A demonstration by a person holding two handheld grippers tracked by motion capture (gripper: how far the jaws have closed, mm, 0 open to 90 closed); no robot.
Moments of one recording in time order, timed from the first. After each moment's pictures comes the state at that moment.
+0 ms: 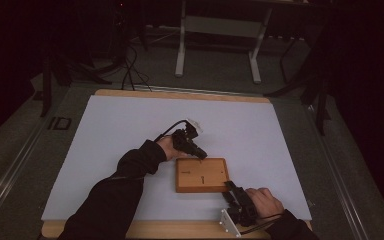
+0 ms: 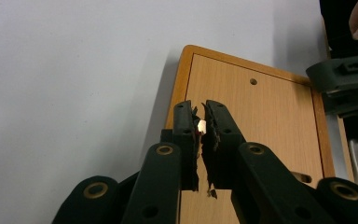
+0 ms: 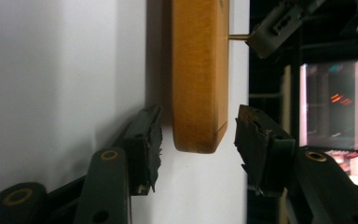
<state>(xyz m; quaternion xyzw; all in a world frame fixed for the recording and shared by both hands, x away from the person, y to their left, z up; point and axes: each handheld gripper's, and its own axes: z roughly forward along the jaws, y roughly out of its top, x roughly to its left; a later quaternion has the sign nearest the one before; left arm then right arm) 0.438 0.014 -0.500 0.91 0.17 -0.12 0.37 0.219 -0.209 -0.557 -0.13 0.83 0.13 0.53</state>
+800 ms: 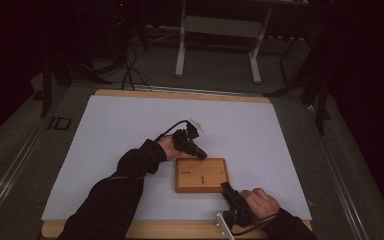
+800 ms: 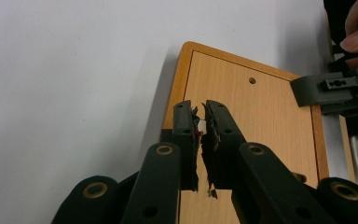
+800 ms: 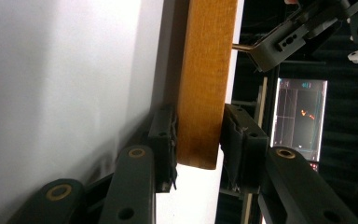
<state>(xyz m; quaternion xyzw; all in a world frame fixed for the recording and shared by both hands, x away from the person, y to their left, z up) 0.437 0.012 -0.498 0.91 0.17 -0.12 0.36 0.220 -0.204 -0.571 -0.17 0.80 0.10 0.56</state>
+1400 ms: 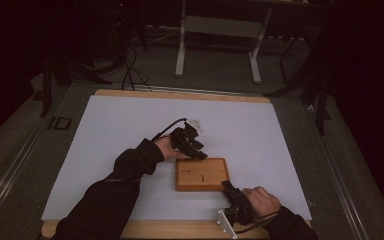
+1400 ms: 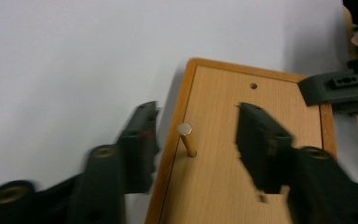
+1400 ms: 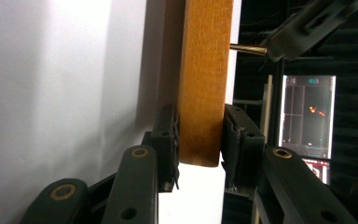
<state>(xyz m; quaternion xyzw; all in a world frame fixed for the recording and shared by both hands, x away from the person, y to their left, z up) 0.415 0.018 -0.471 0.91 0.16 -0.02 0.37 0.223 -0.204 -0.558 -0.15 0.81 0.12 0.55</state>
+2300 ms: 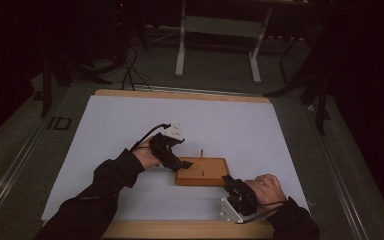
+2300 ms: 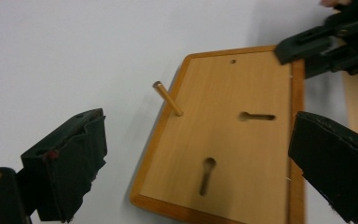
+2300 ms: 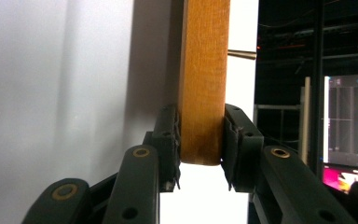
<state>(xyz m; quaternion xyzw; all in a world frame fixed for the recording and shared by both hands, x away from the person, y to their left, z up) 0.366 0.072 -0.455 0.89 0.16 0.05 0.42 0.241 -0.205 -0.517 -0.14 0.86 0.15 0.47</state>
